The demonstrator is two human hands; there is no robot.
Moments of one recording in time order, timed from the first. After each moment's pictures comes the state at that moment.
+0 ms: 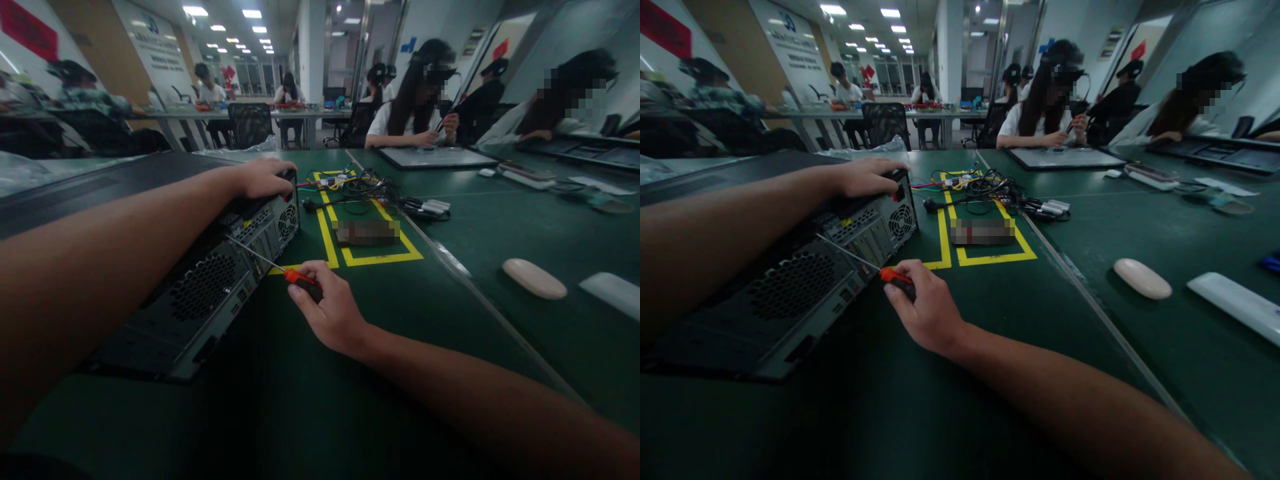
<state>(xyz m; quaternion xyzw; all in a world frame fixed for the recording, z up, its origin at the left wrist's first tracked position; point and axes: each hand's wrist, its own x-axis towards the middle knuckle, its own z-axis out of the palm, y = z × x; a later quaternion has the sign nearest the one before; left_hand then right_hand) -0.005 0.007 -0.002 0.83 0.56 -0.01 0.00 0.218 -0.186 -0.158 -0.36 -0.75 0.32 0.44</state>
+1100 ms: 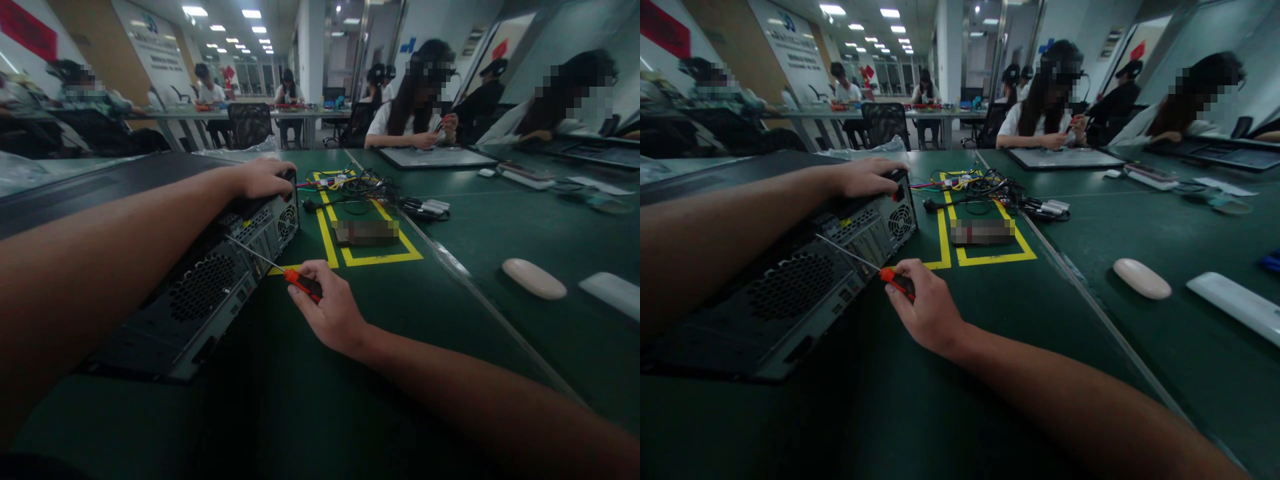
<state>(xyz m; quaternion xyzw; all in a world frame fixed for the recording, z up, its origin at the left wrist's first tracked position) -0.007 0.008 -0.002 0.83 0.56 -0.01 0.00 0.219 -0.183 -0.161 -0.34 -0.76 0.32 0.45</state>
